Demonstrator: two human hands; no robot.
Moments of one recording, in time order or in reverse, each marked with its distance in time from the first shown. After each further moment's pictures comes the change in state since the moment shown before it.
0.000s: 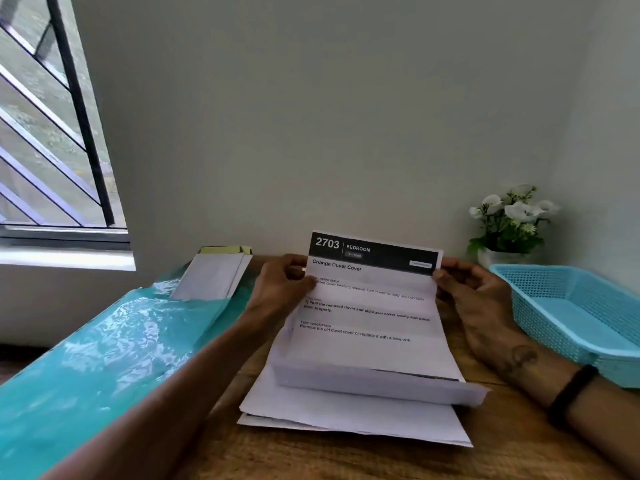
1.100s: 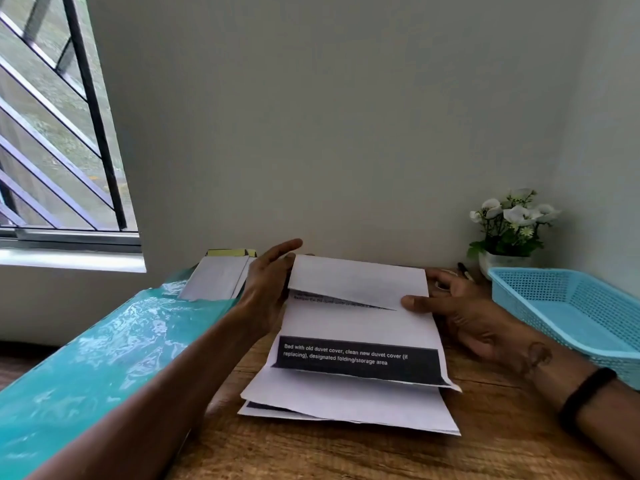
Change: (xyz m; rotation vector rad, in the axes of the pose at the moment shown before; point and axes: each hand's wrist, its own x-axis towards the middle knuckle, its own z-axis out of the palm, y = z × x) left_hand -0.002 0.019 -0.004 -0.562 0.093 -0.153; right_hand -0.001 -0.011 -0.012 0.062 -0.617 0.259
